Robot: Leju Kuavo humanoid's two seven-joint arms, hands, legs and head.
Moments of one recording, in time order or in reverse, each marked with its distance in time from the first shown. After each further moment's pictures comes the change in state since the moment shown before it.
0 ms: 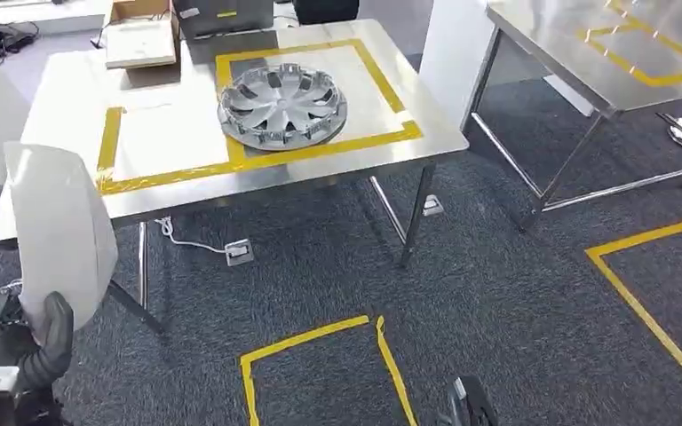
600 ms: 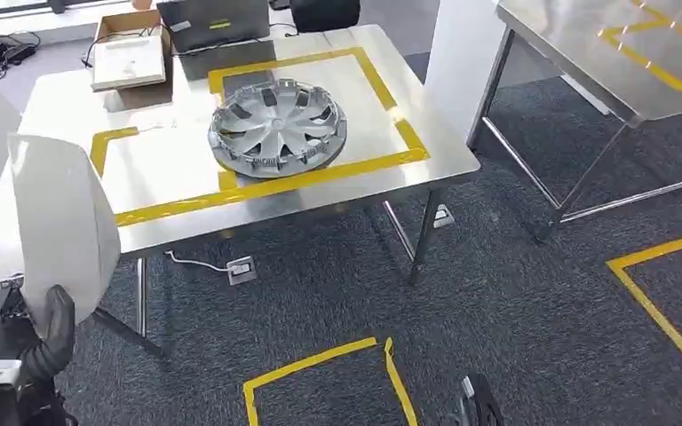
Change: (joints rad) left arm -0.007 0.001 0.006 -0.005 -0.011 0.000 0.011; right arm 0.007 0.000 -0.017 0.000 0.003 0.015 0.002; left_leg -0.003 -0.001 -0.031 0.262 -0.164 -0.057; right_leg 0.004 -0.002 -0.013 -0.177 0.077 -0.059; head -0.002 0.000
